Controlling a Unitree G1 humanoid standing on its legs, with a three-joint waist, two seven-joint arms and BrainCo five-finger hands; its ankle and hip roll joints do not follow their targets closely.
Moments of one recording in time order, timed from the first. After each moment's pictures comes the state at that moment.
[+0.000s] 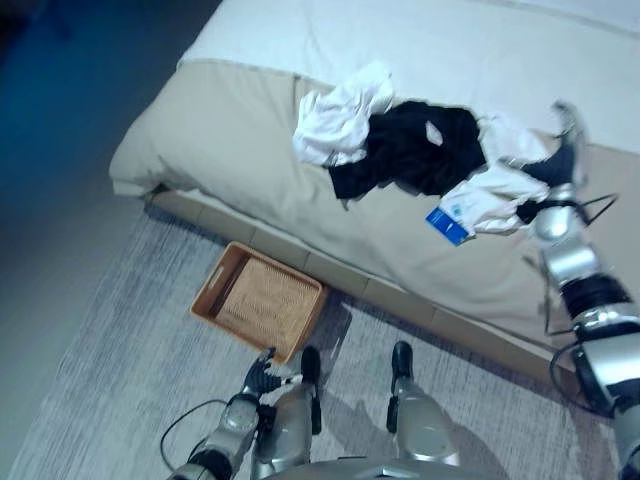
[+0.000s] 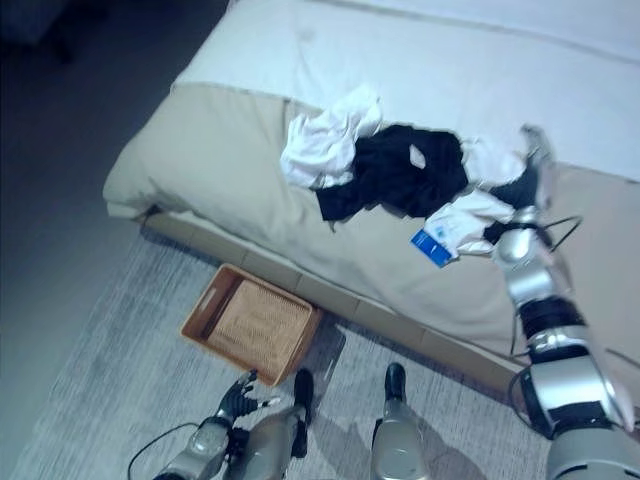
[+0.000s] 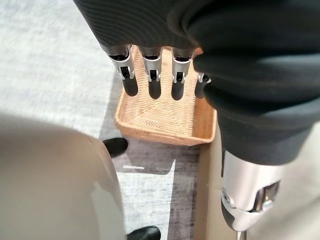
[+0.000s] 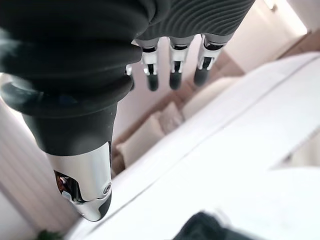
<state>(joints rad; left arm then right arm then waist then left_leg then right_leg) -0.12 0.18 -0.41 1.02 -0.19 -0.25 0.17 -0.96 -0.79 0.36 0.99 -0.17 -0.14 -0.55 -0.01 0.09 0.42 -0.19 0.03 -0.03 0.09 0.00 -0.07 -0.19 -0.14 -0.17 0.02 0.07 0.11</state>
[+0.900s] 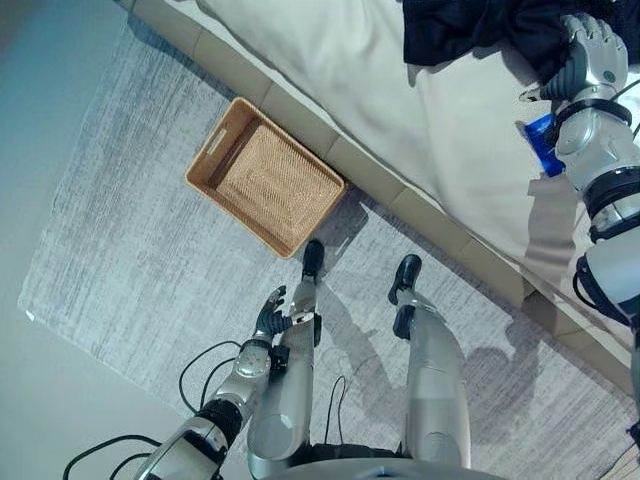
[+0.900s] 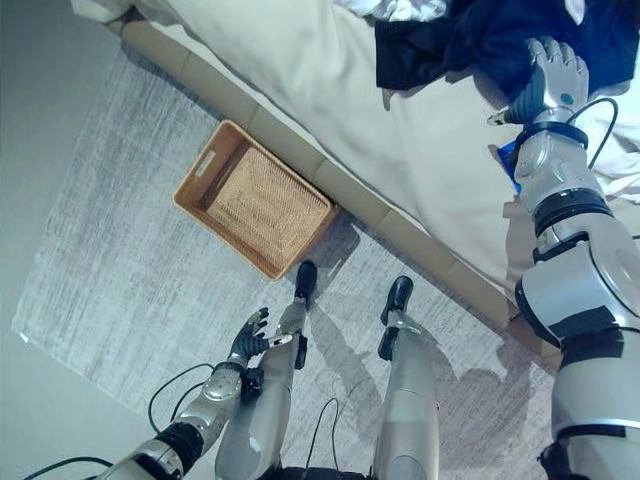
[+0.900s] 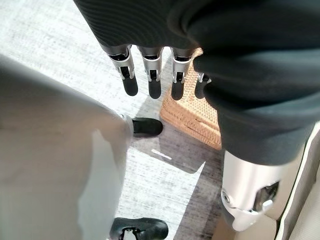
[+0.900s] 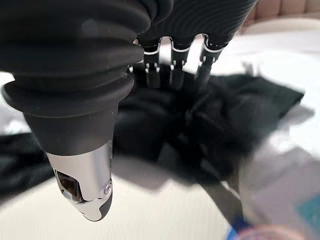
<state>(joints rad) -0.27 0.22 -0.50 0.85 -0.38 -0.30 0.23 -1.41 -0.75 0.77 1.38 -0.22 -0.06 -0.43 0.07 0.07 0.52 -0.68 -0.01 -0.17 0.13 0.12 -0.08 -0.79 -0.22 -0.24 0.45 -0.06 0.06</state>
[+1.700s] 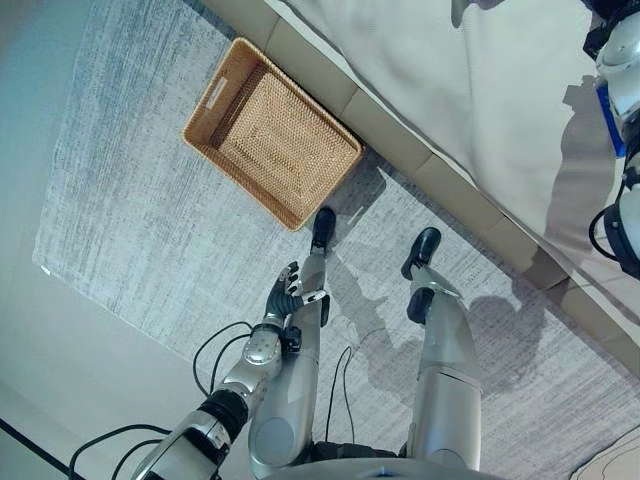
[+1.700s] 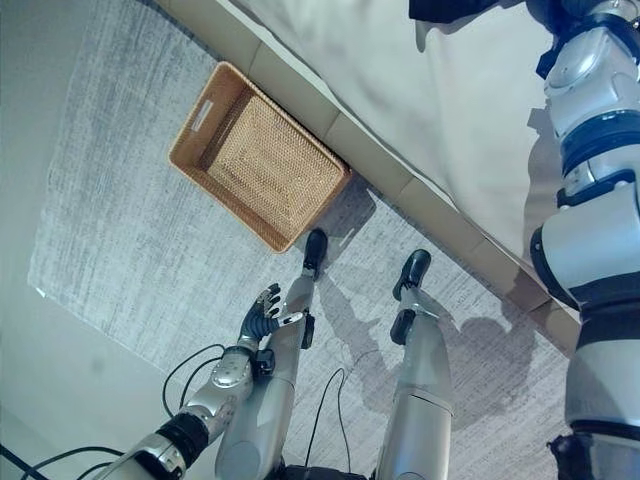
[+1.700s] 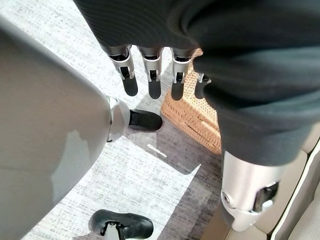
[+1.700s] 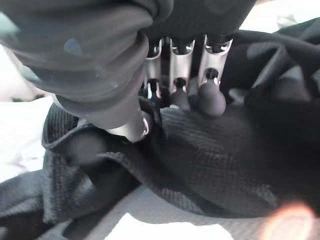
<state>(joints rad) -0.28 0.22 -0.56 0.72 -0.45 -0.31 0.26 -1.68 -0.76 0.80 1.38 0.03 -0.05 -0.47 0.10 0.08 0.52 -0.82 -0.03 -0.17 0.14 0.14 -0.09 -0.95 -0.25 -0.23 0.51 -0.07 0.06</state>
